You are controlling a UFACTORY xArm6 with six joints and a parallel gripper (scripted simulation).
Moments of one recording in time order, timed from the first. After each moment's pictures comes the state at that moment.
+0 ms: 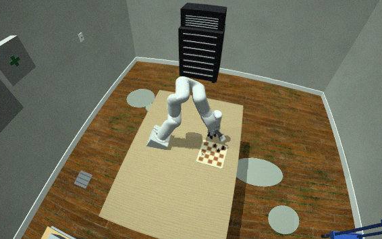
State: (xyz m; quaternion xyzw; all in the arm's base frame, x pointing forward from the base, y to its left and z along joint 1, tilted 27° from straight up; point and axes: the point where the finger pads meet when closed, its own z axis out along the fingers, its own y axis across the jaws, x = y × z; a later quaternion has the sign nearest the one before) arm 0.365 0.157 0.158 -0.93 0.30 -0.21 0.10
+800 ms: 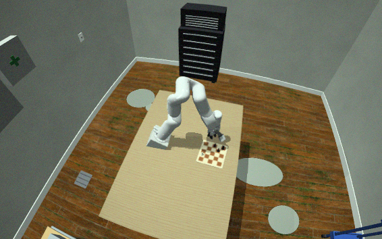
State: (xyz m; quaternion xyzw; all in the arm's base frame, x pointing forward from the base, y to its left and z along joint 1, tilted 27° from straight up) arm 0.366 0.157 0.157 -0.93 0.30 -0.21 0.10
